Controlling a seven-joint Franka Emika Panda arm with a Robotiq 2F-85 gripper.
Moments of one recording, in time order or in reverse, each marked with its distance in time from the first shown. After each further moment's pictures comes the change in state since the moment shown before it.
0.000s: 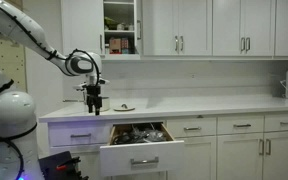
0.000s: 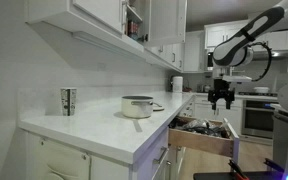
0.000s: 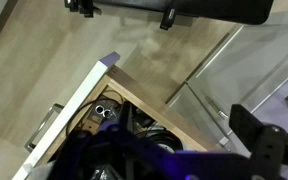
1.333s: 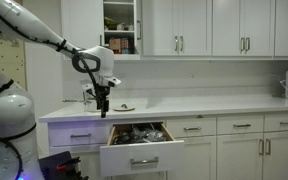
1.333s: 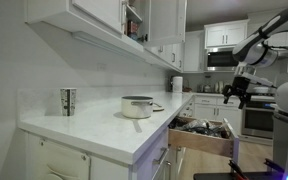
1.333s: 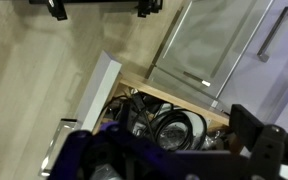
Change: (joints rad) arm -0.101 -0.031 -0.346 0.002 0.111 -0.018 -0.222
